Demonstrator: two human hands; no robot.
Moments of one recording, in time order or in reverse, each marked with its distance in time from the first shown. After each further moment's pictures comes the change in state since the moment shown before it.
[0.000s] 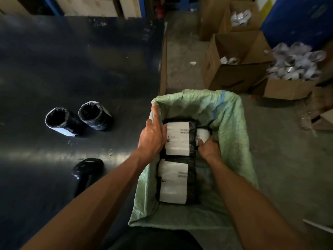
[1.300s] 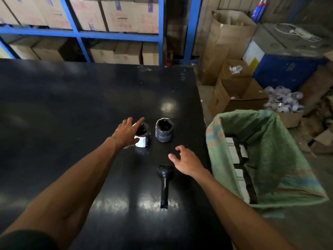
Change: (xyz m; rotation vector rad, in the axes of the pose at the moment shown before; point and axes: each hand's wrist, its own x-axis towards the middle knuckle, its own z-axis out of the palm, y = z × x) left_hand 0.017 -0.337 -0.231 0.472 -0.138 0.300; right_hand -0.283 -0.240 0.139 -0.093 -0.085 -0.410
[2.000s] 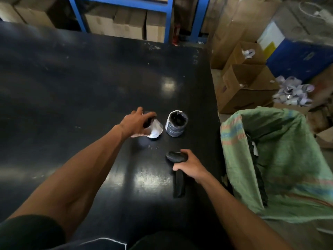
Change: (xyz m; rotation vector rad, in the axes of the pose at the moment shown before) left_hand 0.050 -0.039 0.025 -0.154 -0.093 0.069; right_hand 0.032 -0.014 0.046 0.445 -0.119 0.246
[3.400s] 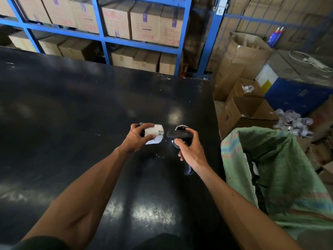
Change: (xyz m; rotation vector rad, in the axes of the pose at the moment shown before) left_hand -0.095 0.006 -0.005 -0.868 0.310 -0.187; right_hand -0.078 -0.082 -0.006 0.255 0.181 -0.458
